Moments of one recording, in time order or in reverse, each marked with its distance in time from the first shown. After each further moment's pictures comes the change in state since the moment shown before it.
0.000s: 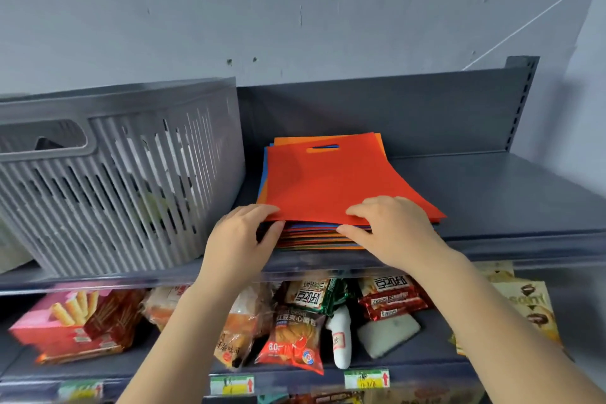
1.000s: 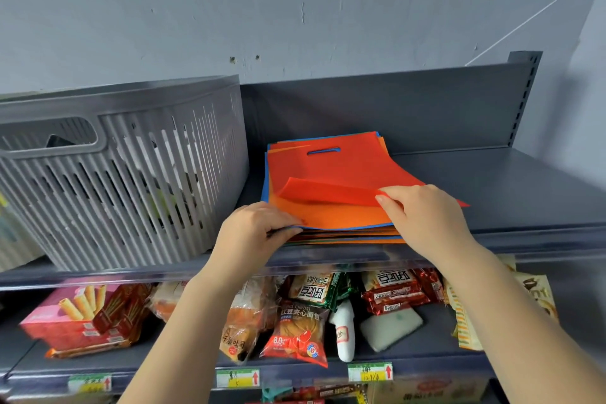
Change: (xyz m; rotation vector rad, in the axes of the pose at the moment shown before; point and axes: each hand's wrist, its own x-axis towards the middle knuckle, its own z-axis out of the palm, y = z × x) left_hand 0.007 -0.004 -0.003 -0.170 -0.060 0.295; right_hand -0.011 0.018 -0.005 0.180 0.241 0.166
